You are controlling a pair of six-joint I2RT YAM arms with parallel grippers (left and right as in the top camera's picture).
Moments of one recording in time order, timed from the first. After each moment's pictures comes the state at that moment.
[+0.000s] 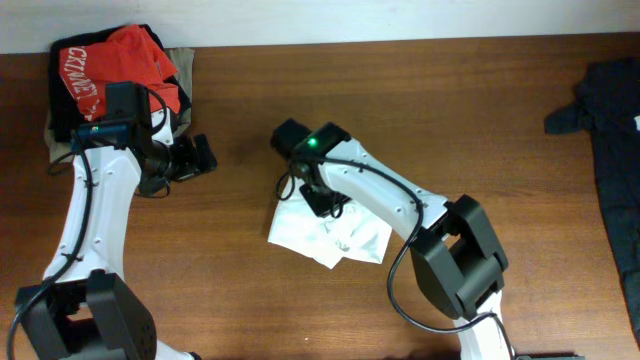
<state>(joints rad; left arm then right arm) 0.11 1.71 1.43 -1.01 0.20 -0.20 0.69 2.13 1.77 -1.23 0.19 0.20</state>
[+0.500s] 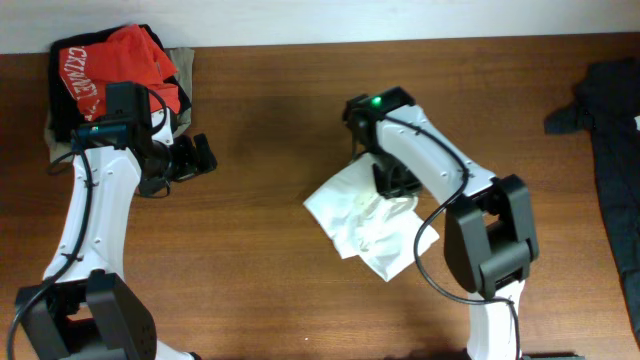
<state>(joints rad) 0.11 1.71 1.43 -1.01 0.20 -0.20 0.40 2.13 1.77 -1.54 0.34 0.42</state>
